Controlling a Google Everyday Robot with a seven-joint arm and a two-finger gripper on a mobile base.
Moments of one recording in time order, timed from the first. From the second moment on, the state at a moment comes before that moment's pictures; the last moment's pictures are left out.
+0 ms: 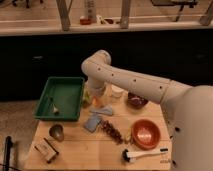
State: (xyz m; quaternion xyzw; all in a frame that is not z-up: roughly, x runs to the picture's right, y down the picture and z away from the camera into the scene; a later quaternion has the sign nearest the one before) arm -0.045 0.059 0.768 -0.26 -0.19 -0.42 0.85
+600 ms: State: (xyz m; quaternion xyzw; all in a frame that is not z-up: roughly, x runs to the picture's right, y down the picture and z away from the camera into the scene) arm -0.123 0.053 0.769 -0.25 -0.22 -0.44 0.83
